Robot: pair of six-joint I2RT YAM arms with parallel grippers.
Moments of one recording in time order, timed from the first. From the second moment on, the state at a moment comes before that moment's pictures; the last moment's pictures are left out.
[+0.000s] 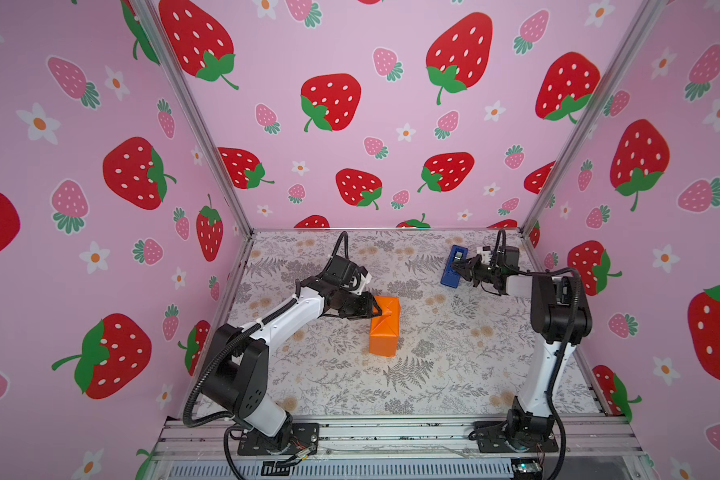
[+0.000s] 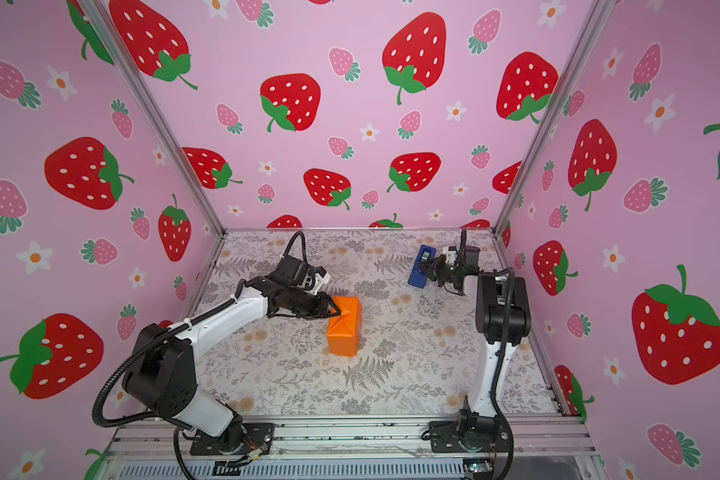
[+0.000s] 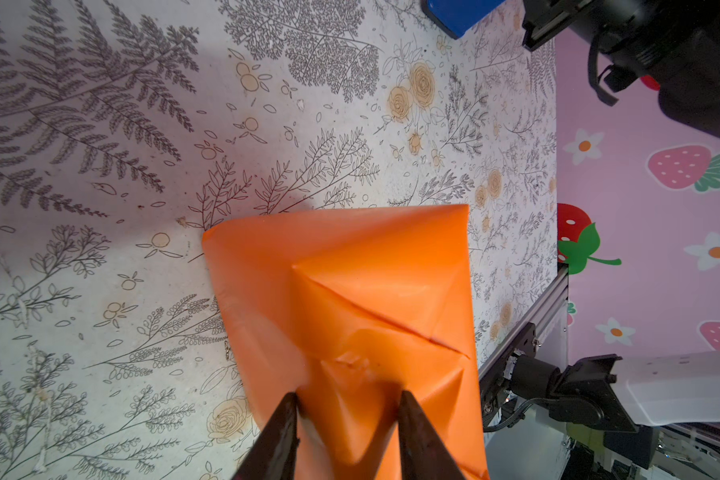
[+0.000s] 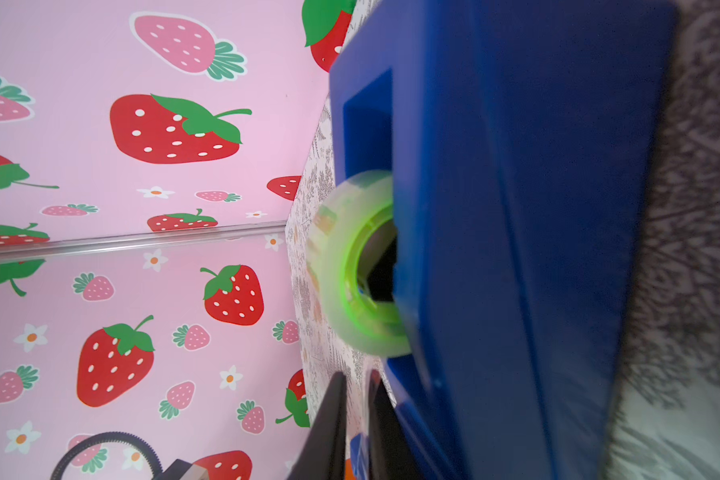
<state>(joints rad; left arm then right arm) -0.47 1.59 1.13 -0.60 0.52 -0.40 0.01 2.12 1.21 0.32 -0.92 0.98</state>
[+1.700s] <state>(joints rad) -0.47 1.60 1.15 -0.62 0.53 -0.38 0.08 1.90 0.78 0.24 -0.77 0.69</state>
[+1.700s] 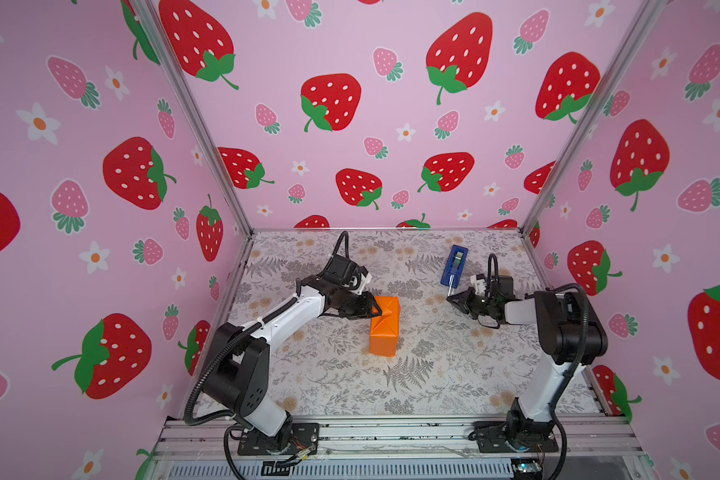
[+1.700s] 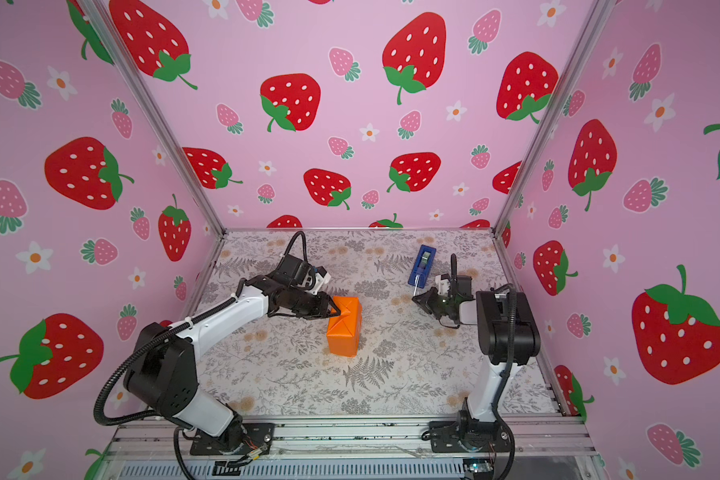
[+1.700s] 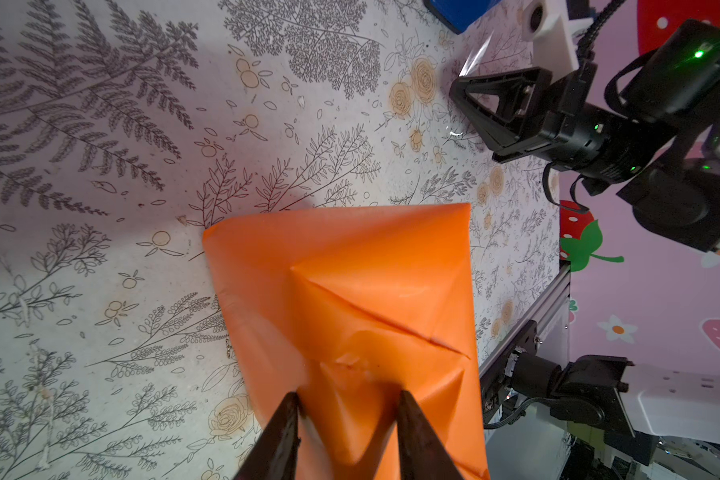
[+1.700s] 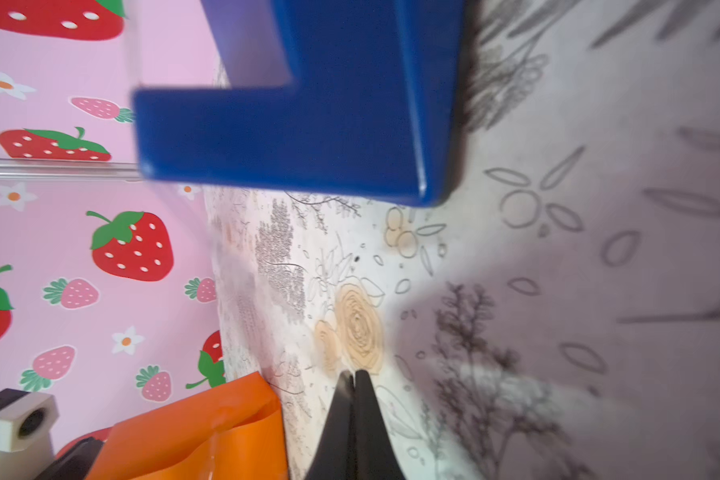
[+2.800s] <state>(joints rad) -0.54 1.84 1.43 -0.79 0.67 -0.06 0.42 1.48 1.08 -0.17 -0.95 0.63</state>
